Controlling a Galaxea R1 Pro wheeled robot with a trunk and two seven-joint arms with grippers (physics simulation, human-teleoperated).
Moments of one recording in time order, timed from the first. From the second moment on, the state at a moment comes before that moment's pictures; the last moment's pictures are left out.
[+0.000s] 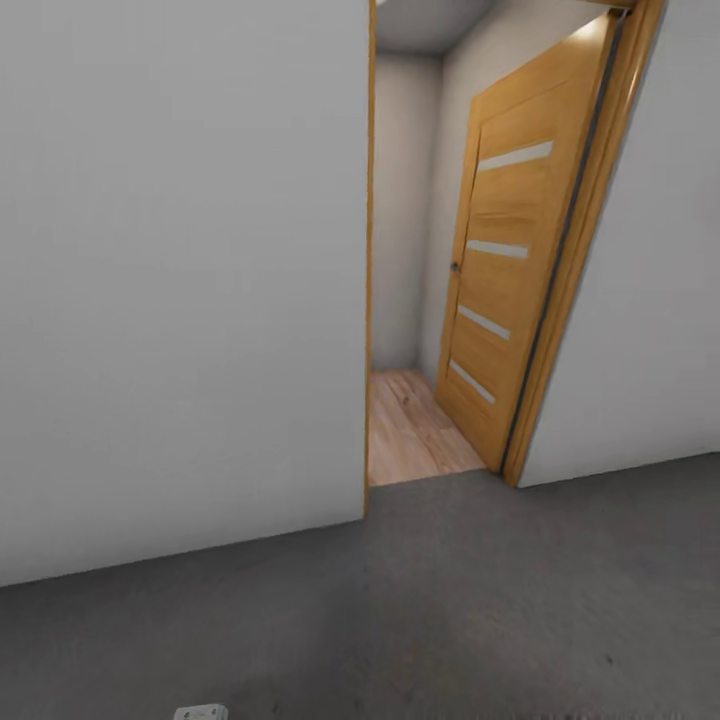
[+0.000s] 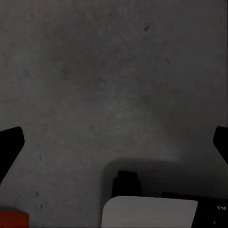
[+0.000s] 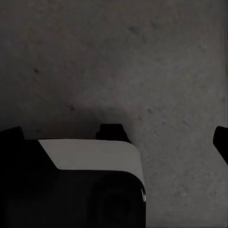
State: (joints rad) left arm -0.47 0.07 0.00 0.00 0.07 0.08 0.02; right arm -0.28 0.10 0.59 0.03 -0.53 -0.08 -0.22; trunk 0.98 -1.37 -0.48
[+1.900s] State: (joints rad) left arm -0.47 0.07 0.00 0.00 0.06 0.08 0.02; right arm -0.28 0.09 0.58 0.03 -0.53 -0.08 -0.22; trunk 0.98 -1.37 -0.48
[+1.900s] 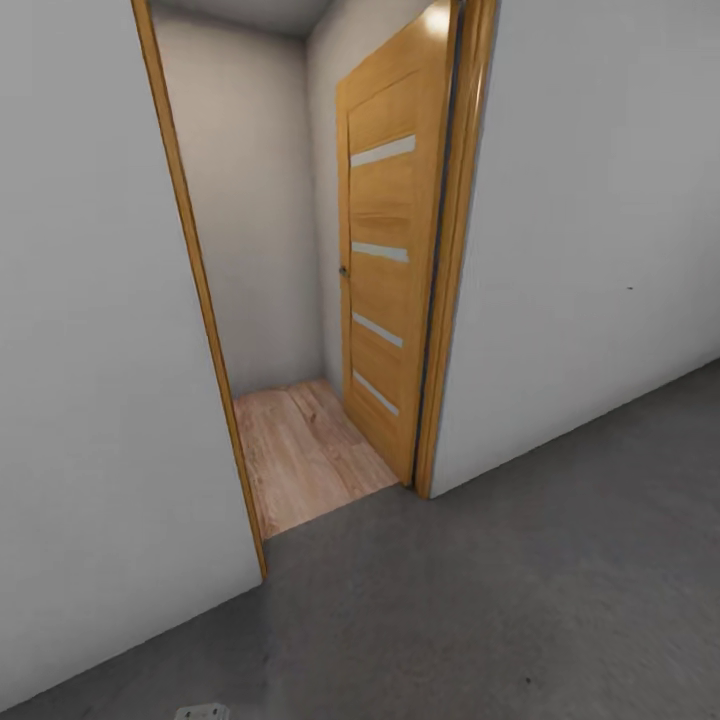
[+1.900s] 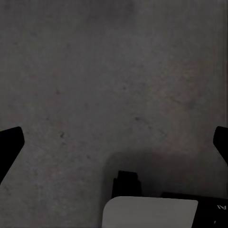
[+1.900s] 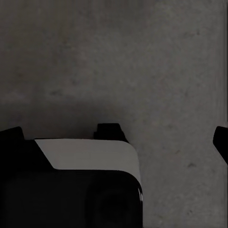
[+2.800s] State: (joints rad) left arm -0.47 0.07 0.00 0.00 0.06 0.08 0.02; right arm -0.28 0.09 0.58 0.03 -0.53 -0.08 -0.22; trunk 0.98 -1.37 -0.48
